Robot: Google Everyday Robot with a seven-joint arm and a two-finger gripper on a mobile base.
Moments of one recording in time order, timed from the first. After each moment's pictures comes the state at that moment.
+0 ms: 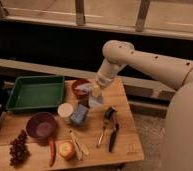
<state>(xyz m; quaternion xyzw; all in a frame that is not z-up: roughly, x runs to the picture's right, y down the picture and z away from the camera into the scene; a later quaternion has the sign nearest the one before) 0.005 0.026 0.717 -0.42 -0.08 0.29 0.85</state>
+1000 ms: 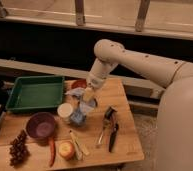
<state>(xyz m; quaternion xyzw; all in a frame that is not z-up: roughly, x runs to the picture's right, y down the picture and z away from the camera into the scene) -0.040 0.045 0.699 -0.47 -0.12 0.22 0.85</state>
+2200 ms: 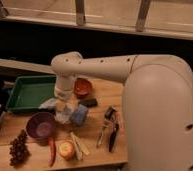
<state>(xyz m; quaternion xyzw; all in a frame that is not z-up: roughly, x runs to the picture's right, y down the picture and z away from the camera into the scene) -0.151 0.083 0.729 -0.42 -0.08 0.14 0.89</state>
